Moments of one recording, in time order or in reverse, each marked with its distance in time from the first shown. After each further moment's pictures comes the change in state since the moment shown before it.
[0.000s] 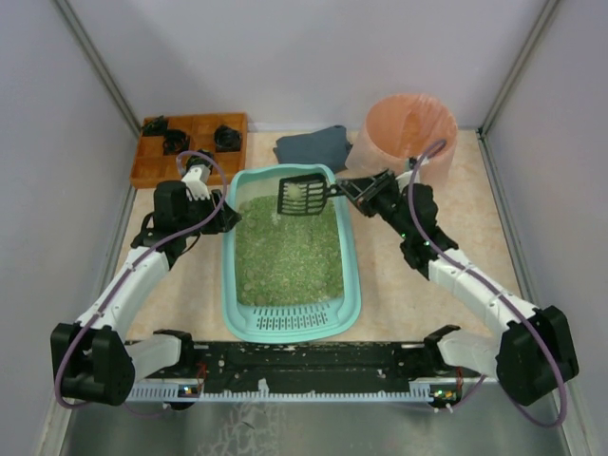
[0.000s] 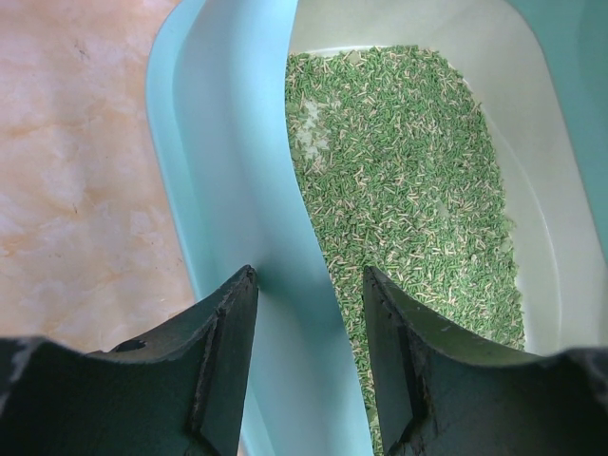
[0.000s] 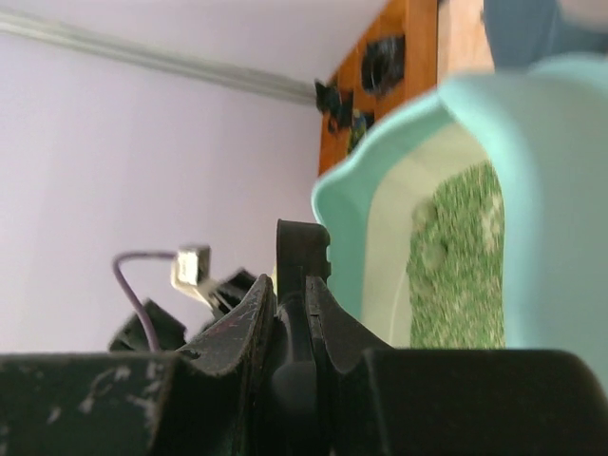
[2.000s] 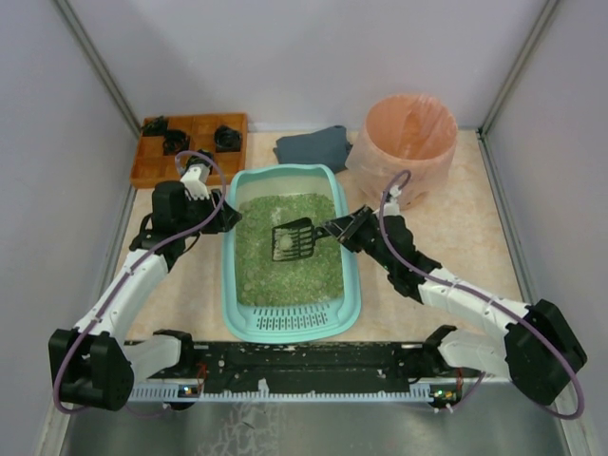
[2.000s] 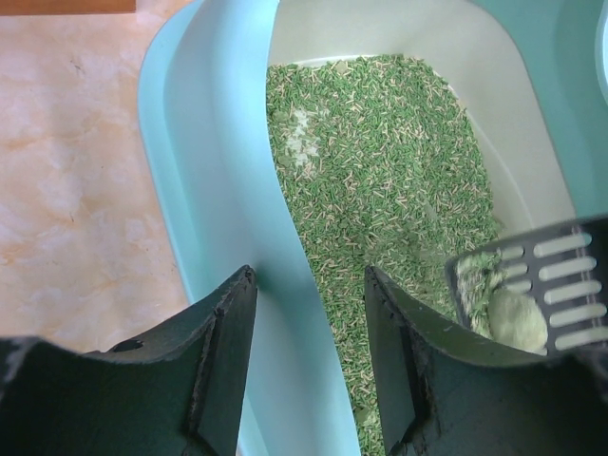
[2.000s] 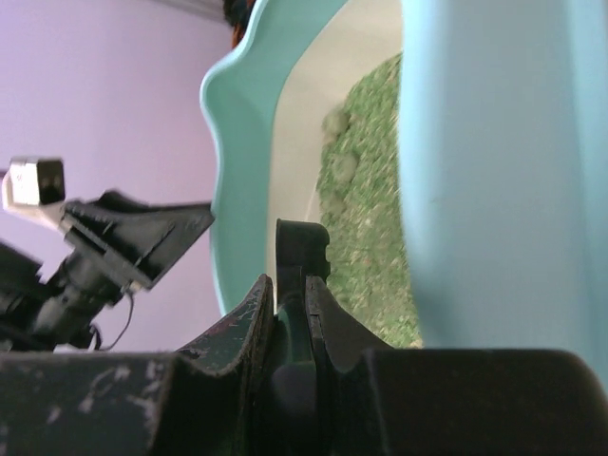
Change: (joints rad) left arm -0.003 -0.027 0.000 0.003 0.005 -0.001; right arm 0.188 -0.030 -0.142 -0.042 0.193 -0.097
